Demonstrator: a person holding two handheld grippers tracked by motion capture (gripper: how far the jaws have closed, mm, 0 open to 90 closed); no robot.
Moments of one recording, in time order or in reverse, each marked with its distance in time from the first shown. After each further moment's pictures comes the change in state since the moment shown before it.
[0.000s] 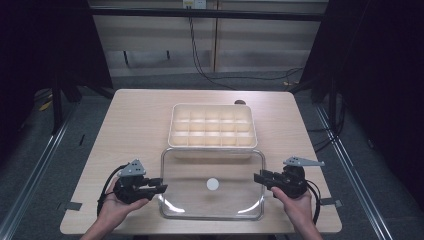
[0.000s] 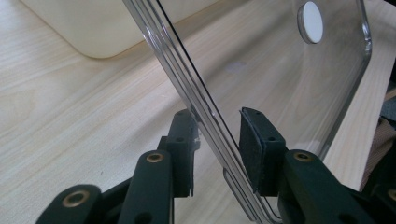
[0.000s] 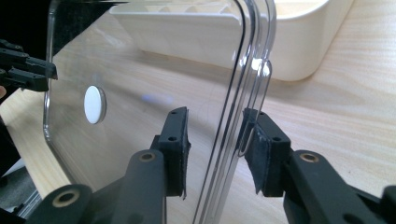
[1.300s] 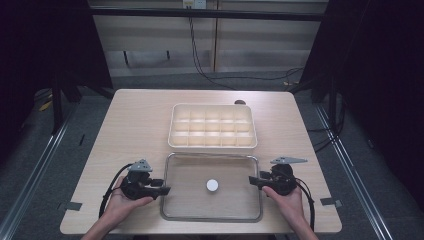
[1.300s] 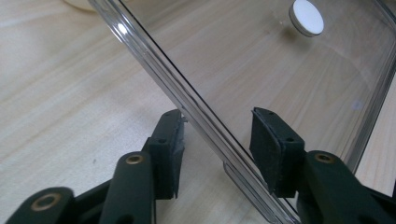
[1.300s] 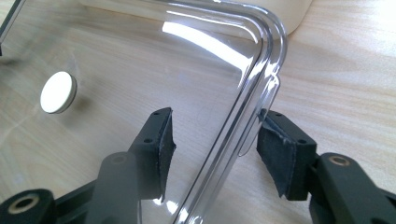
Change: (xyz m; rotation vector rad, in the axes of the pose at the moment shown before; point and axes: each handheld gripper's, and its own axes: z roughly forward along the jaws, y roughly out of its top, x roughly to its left) left arm 0.017 -0.008 0.028 0.102 -0.030 -0.067; right arm -0.015 -0.009 0.039 0.132 -0.123 -0.023
